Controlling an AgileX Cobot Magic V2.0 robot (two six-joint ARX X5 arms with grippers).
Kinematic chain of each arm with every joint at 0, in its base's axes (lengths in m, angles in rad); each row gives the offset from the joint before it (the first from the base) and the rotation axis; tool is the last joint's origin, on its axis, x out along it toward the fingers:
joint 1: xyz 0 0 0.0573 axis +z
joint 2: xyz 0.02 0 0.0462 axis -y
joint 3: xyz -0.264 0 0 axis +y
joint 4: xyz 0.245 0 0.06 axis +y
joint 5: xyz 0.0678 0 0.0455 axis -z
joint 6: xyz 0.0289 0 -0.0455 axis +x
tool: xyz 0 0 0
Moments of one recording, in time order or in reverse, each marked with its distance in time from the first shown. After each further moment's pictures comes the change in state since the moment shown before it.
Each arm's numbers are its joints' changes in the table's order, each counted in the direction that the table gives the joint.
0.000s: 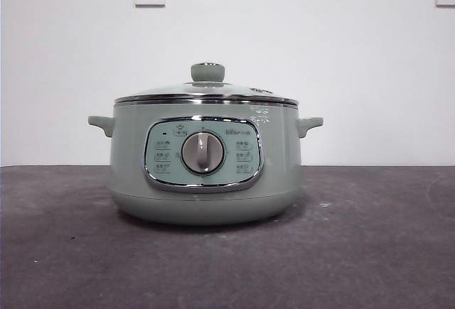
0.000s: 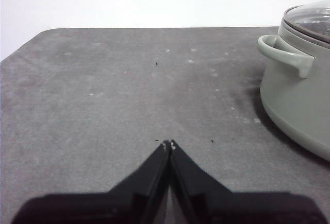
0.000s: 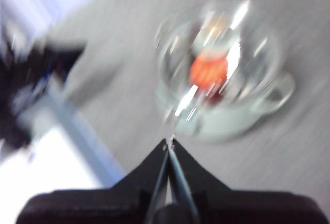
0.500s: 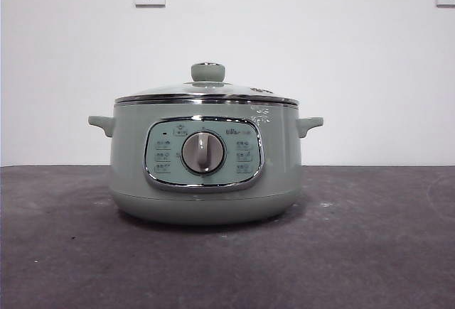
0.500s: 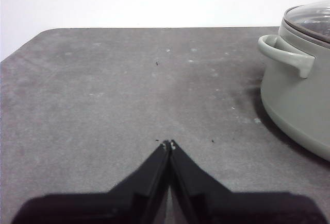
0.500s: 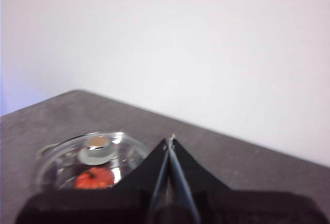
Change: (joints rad) left arm 0.000 0.000 0.000 0.000 0.000 0.000; right arm -0.356 0.459 0.611 -0.725 0.000 -0.014
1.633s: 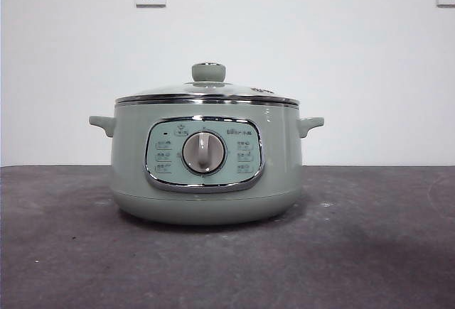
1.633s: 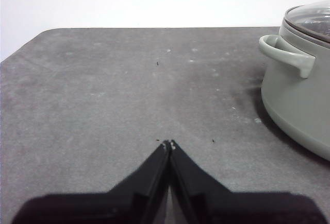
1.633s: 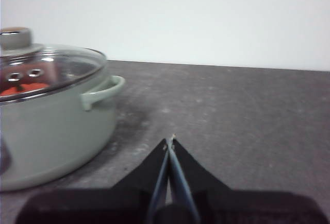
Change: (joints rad) left arm 0.000 0.000 0.000 0.000 0.000 0.000; right arm -0.031 0.468 0.900 -0.391 0.164 0.122
